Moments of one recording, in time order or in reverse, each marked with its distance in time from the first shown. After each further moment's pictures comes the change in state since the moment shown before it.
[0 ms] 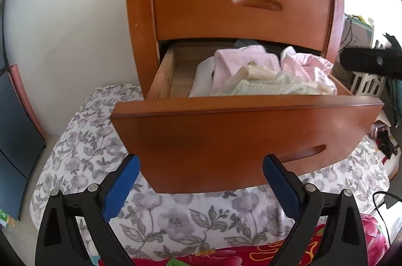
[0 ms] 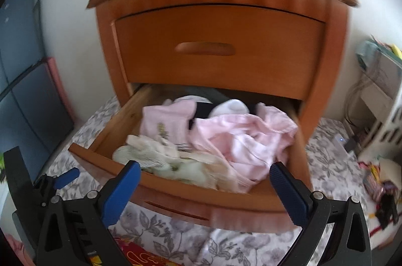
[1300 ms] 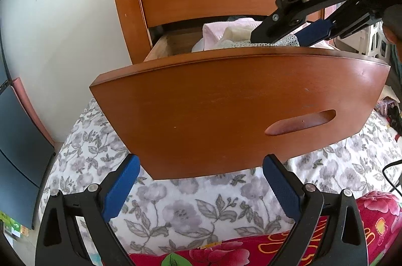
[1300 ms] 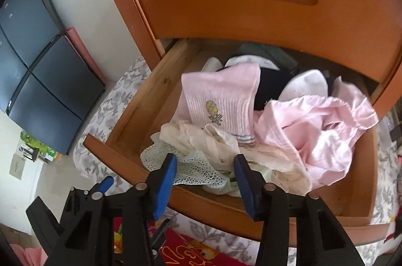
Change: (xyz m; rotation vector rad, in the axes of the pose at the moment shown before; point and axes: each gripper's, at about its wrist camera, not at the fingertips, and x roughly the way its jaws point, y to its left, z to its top) left arm 0.015 -0.019 -0.028 0.097 0.020 0.049; right arm 0.082 0.029 0.020 0.012 0.322 0.235
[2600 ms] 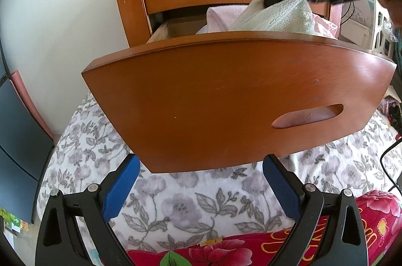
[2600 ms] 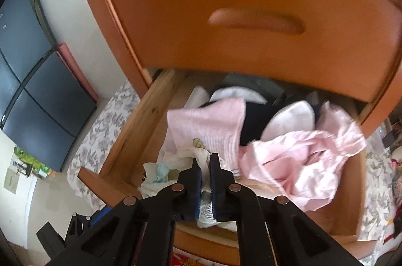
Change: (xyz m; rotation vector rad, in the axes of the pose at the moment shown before) left arm 0.008 0.005 -0.001 -0.013 0.054 -0.009; right arm -0.011 -0.011 0.026 0.024 -0.116 -0.068
